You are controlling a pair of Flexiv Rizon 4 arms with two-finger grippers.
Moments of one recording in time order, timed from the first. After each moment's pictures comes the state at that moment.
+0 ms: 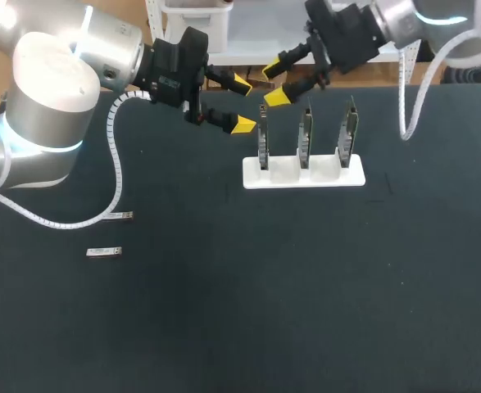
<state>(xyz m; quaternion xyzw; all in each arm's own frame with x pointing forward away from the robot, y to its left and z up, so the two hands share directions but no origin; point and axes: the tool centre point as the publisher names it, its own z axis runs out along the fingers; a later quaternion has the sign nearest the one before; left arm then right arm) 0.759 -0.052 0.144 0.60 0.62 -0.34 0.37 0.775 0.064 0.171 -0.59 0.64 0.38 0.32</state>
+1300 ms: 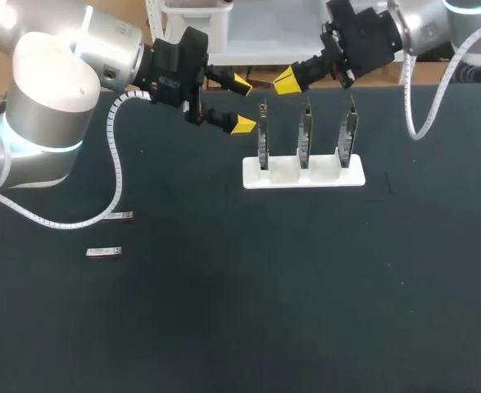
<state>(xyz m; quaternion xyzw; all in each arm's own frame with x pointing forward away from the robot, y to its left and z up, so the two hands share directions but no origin) 0.759 -0.052 0.144 0.60 0.62 -0.34 0.37 0.761 0.054 0.179 -0.61 0.58 0.42 0.34</state>
